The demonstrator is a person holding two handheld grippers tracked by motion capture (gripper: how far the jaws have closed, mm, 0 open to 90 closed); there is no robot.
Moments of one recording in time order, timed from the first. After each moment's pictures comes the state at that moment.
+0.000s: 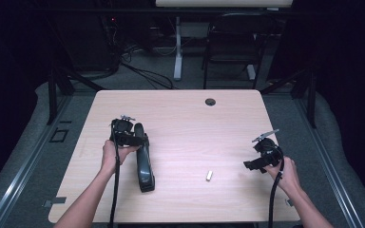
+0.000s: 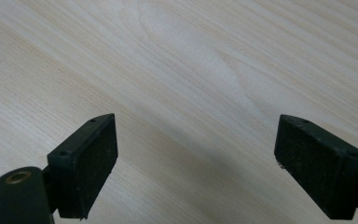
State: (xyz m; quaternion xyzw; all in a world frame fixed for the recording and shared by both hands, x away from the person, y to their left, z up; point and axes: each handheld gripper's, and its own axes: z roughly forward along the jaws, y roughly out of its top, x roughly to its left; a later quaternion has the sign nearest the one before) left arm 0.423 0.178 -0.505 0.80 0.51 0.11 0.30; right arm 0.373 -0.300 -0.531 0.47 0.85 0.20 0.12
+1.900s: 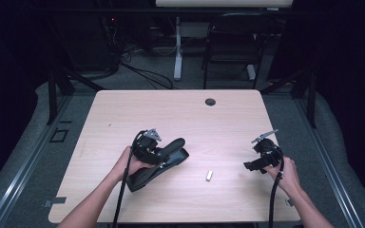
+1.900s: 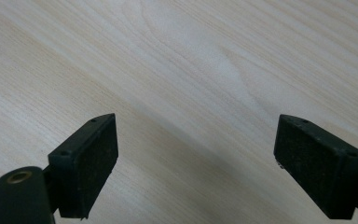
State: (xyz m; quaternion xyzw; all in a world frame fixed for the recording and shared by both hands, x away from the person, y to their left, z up) left arm 0.393 0.122 -0.515 0.91 0.26 0.01 0.33; right arm 0.372 -0.299 -0.532 0.47 0.85 0.19 0.12
